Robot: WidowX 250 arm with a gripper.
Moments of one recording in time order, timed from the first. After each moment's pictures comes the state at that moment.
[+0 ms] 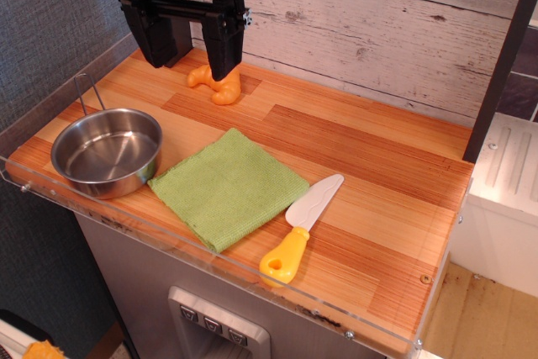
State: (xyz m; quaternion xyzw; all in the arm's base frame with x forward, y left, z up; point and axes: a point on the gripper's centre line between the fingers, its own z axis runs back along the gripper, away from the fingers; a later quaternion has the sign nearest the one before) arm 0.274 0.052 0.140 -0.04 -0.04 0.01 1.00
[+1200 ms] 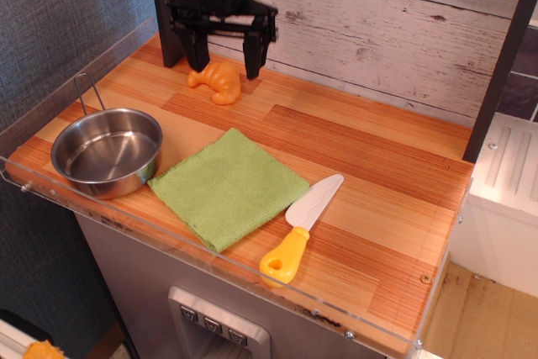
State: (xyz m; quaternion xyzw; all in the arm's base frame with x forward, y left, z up) arm 0.369 0.088 0.059 0.00 -0.04 0.11 0.99
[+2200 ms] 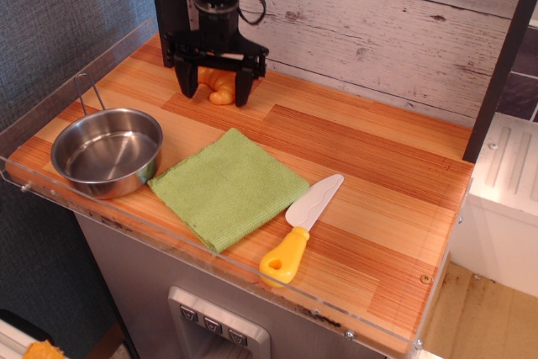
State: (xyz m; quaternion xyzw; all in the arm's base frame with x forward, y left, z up) arm 0.385 0.115 0.014 0.06 -0.04 0.16 0.98
